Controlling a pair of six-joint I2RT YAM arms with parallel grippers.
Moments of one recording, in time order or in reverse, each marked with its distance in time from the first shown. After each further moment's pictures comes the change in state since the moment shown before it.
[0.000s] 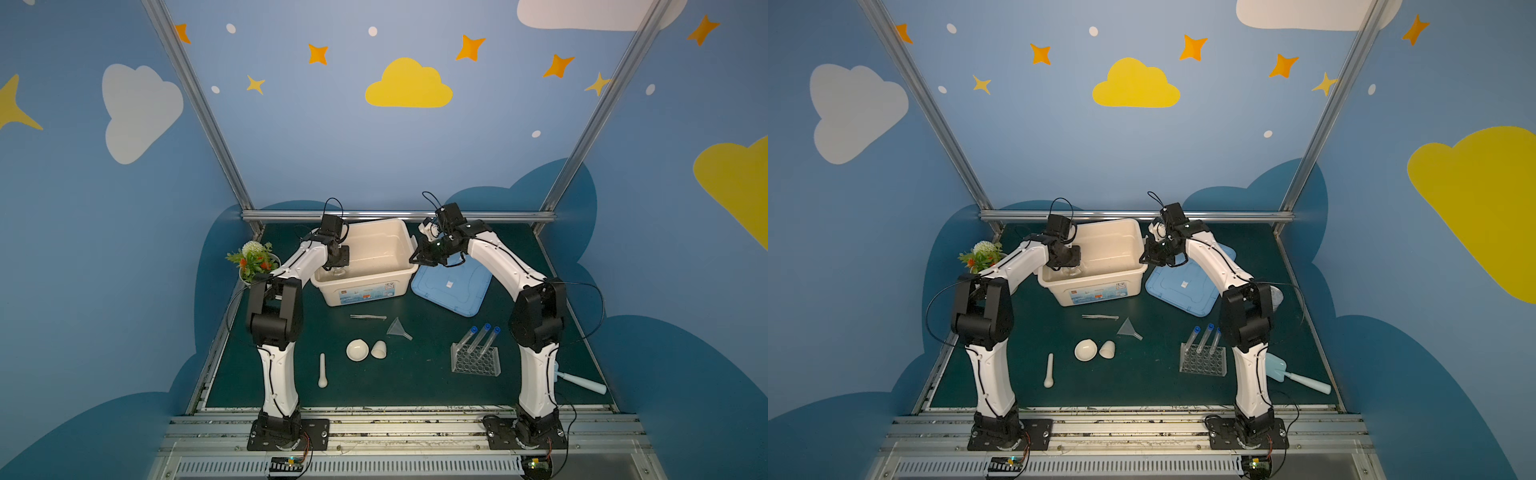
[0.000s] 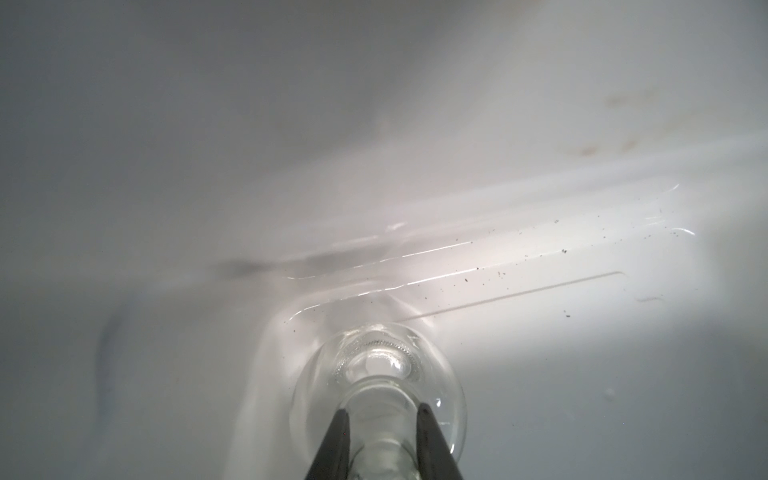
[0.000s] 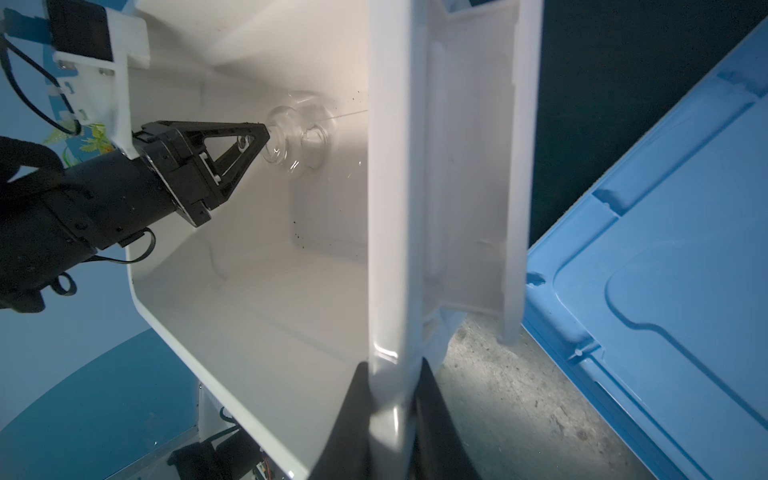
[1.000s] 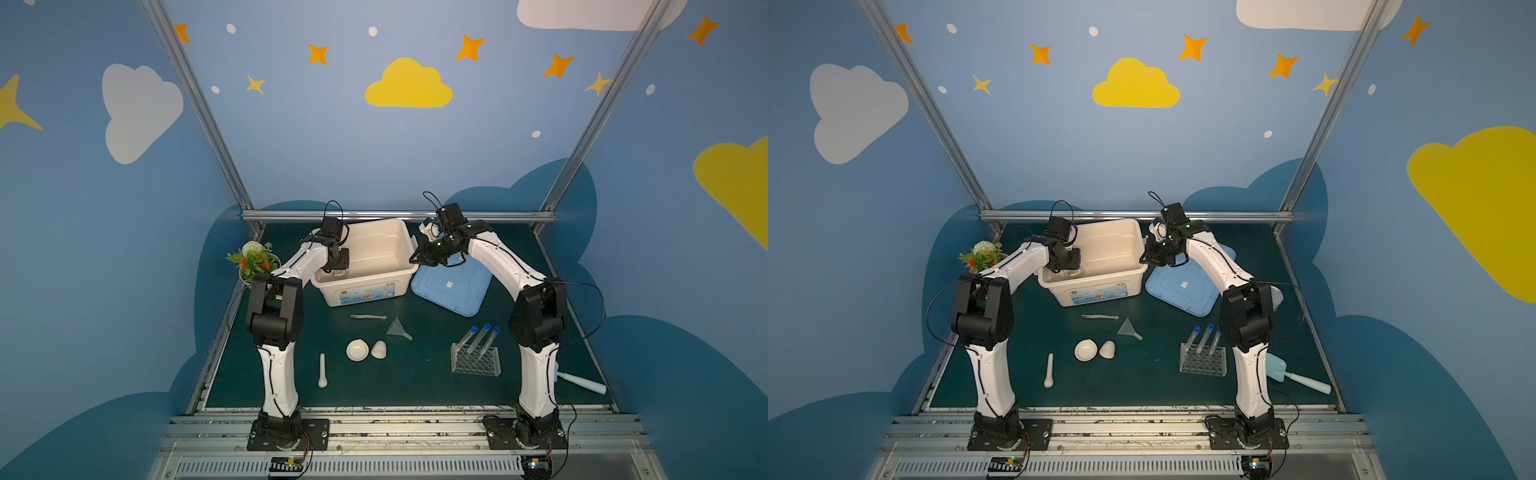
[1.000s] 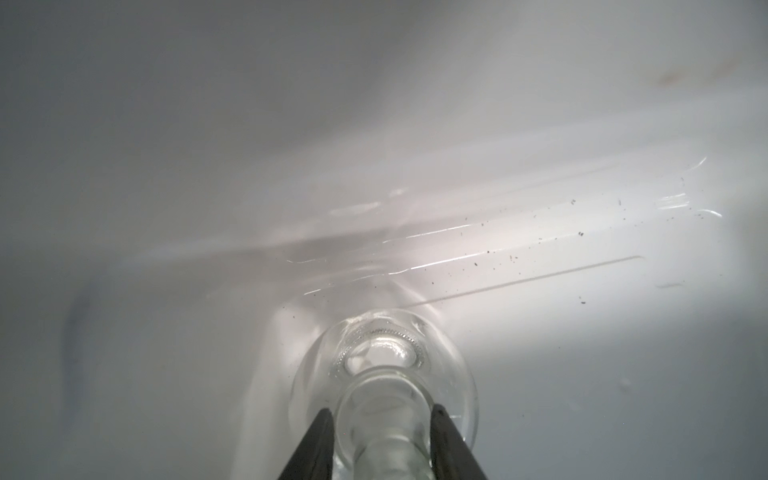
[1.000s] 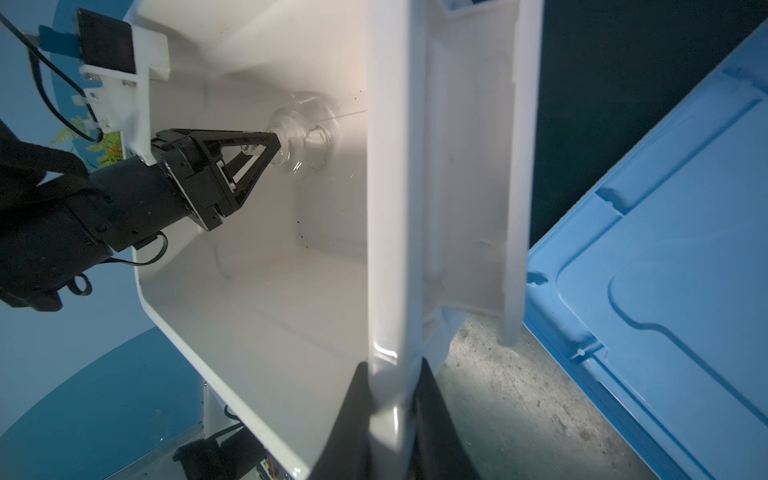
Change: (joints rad) left arm -0.005 -0.001 -0.017 -0.015 -0.001 -0.004; right arm -0.005 0.000 -0.004 0.003 -0.014 0.002
